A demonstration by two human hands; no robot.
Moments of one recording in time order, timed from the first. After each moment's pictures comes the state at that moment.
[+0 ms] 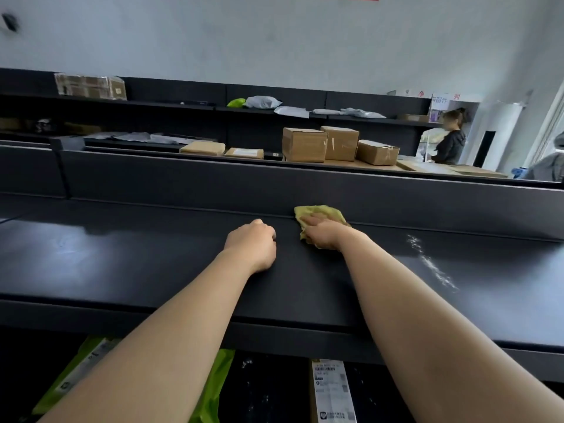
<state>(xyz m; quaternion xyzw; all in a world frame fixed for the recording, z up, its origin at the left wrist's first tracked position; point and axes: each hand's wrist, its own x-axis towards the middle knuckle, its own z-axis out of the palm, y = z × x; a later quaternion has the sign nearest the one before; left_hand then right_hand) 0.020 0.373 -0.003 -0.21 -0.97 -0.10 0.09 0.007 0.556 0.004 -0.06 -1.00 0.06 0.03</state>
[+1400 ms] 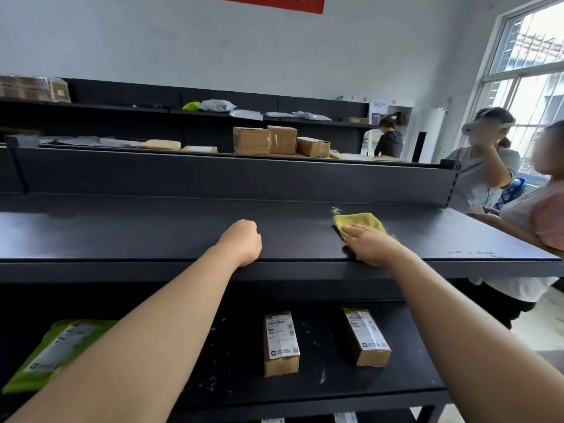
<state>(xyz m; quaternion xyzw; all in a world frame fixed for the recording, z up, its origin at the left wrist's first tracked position) 0.131 0.406 -0.016 -0.24 -0.95 -0.21 0.03 0.229 0.662 -0.020 -0.20 -0.98 0.06 0.03</state>
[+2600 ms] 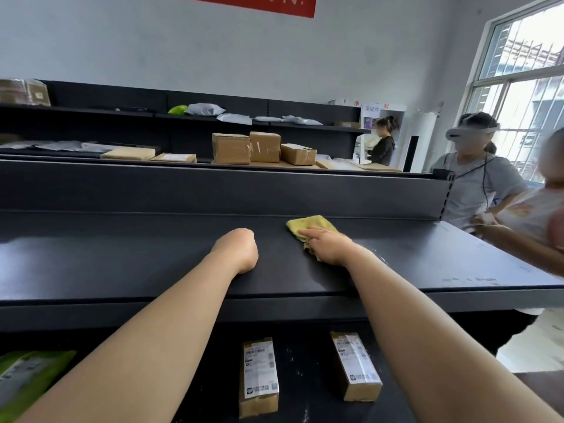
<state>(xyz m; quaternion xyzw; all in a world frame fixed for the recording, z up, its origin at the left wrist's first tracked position) 0.096 0.475 -0.007 -0.23 -0.96 -0.13 0.03 0.151 0.682 -0.010 -0.13 -0.99 0.12 0.01</state>
